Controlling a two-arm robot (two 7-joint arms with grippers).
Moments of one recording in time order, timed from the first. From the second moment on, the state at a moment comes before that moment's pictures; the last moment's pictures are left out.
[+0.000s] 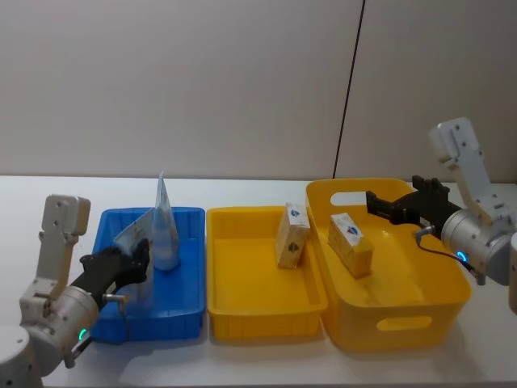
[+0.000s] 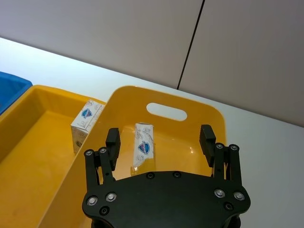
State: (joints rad) left arm -0.36 0.18 0.28 -1.34 -0.37 0.21 -0.14; right arm 0.48 0.31 -0.15 -1.39 0.11 0.45 0.28
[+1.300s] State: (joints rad) left arm -0.40 0.25 0.26 -1.62 -0.48 0.36 -0.27; right arm 0.48 0.33 -0.18 -1.39 0.10 0.40 0.33
